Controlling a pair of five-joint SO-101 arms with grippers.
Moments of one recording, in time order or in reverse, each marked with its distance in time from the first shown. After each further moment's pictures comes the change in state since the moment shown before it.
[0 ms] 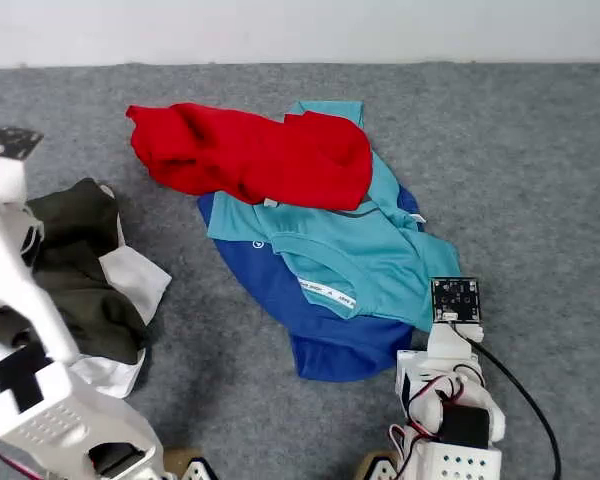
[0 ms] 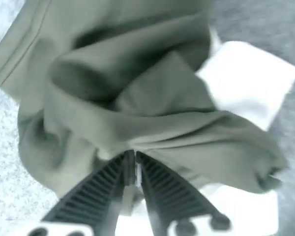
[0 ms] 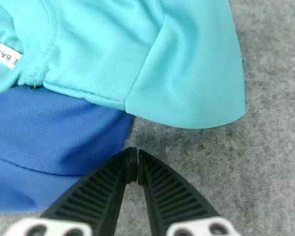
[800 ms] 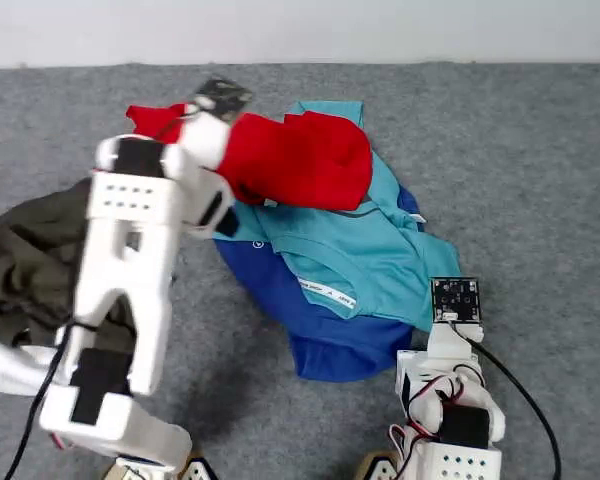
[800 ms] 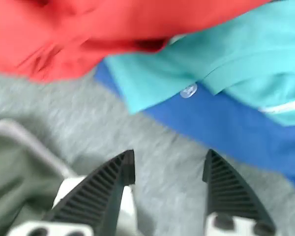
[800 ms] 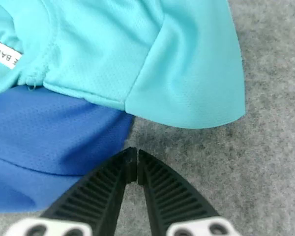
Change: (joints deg) left arm 42.2 -6.0 5.5 -10.5 21.5; right arm 0.0 0.0 0.0 0.0 0.0
